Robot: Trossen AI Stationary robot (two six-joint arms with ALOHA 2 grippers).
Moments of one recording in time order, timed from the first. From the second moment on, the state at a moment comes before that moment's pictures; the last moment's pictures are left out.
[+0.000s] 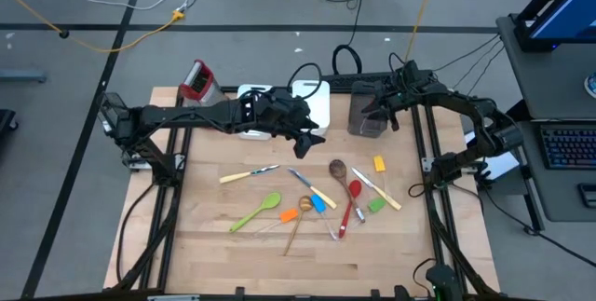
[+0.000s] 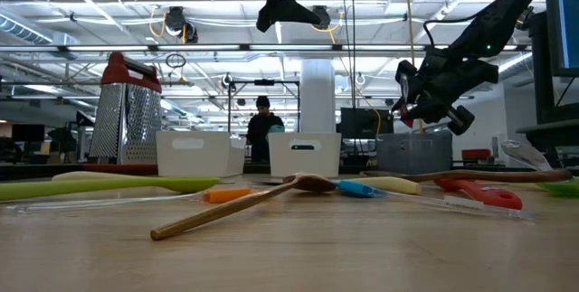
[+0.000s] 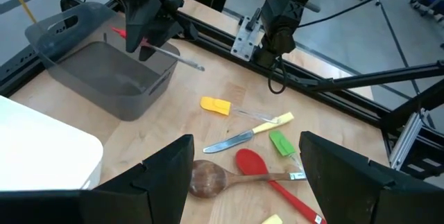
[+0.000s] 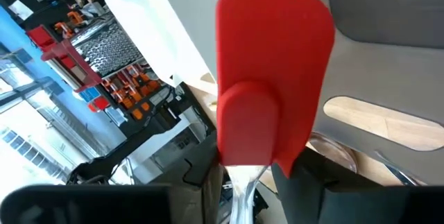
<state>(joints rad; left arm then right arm) 0.16 1.64 1.45 -0.29 0.10 -0.33 -1.15 1.44 0.75 -0.32 -1.05 1.14</state>
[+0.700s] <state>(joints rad) 0.16 1.64 1.45 -0.29 0.10 -0.33 -1.24 1.44 0.75 -0.27 -0.92 1.13</state>
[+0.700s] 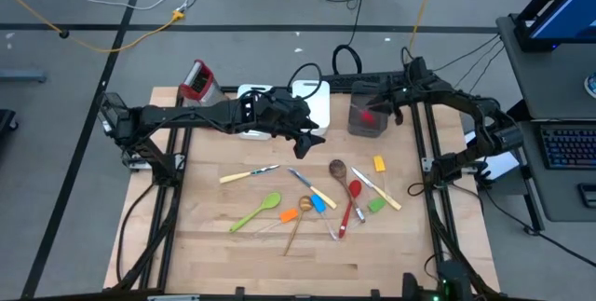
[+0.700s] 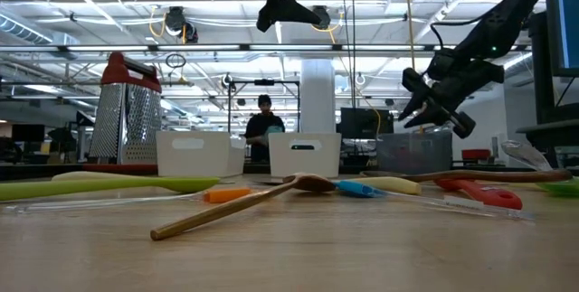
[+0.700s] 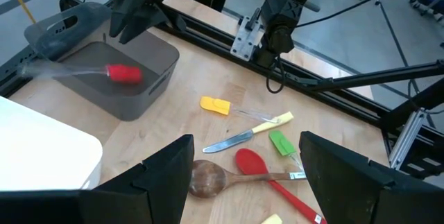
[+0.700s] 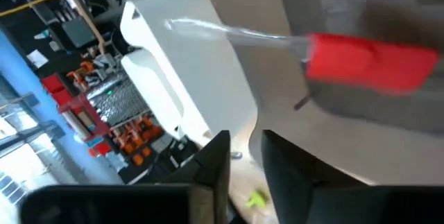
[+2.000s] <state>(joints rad) 0.13 1.64 1.45 -0.43 0.04 -0.35 -0.64 0.79 0.75 -0.93 -0.31 0.60</state>
